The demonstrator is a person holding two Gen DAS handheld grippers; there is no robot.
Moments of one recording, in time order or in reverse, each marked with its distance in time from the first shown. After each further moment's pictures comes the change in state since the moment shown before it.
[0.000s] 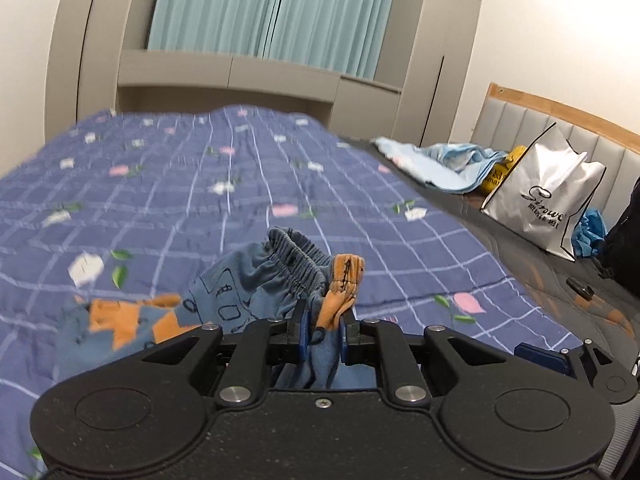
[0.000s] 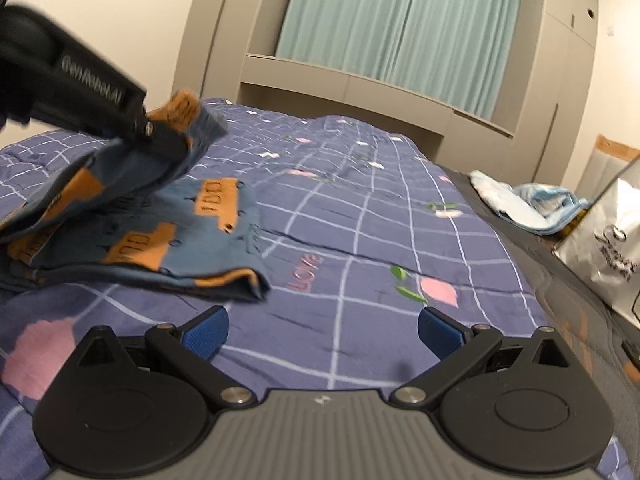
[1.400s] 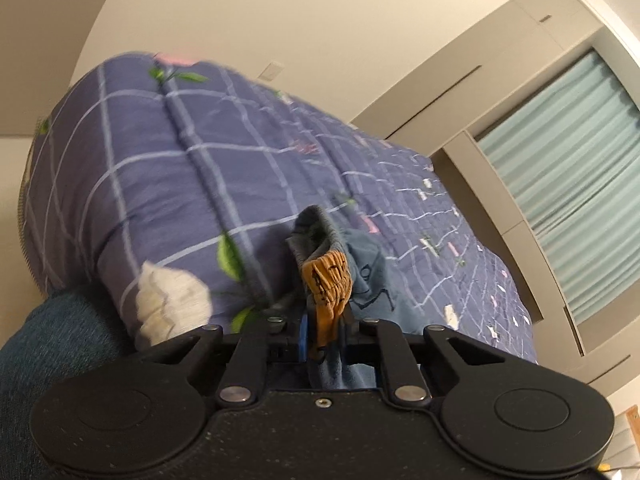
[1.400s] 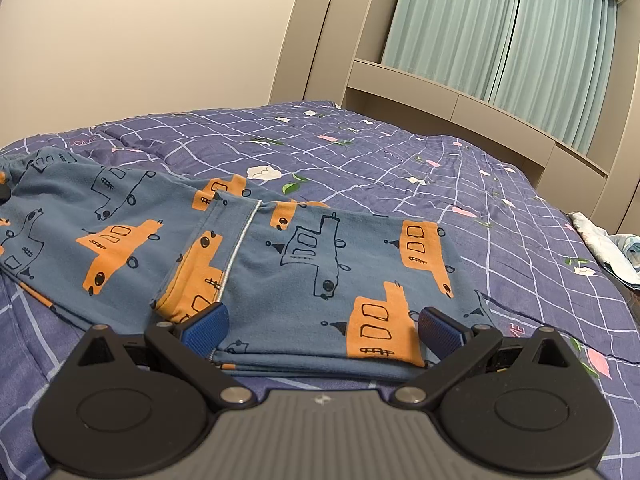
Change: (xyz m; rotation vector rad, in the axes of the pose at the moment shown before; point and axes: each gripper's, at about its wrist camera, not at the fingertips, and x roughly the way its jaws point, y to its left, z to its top) left arm -0.215 0.210 -0.128 -0.940 -0.318 0.494; right arm 0.019 0.128 0.036 -0.172 -0.016 0.249
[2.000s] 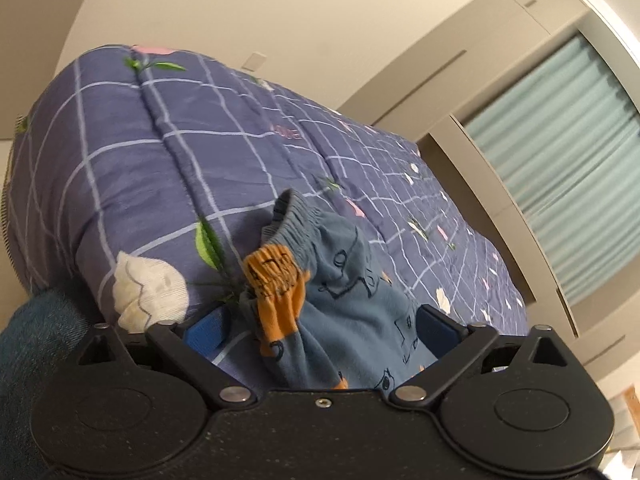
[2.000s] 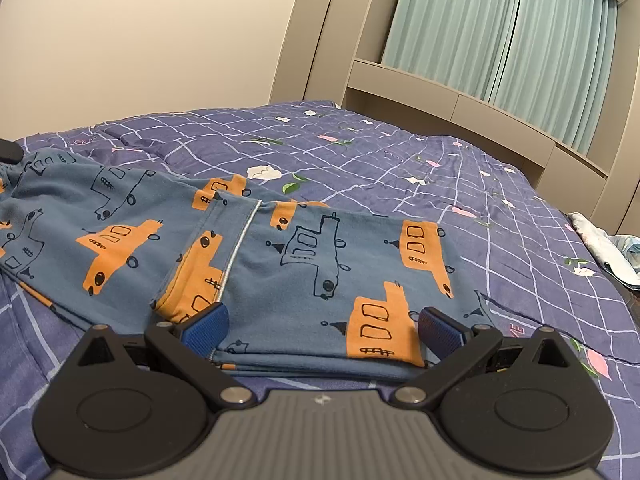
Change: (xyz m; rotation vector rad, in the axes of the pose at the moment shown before) left arm 0.010 -0.002 -0.007 0.012 0.039 -0.021; right arm 0.000 0.000 0.000 -0.001 0.000 0.000
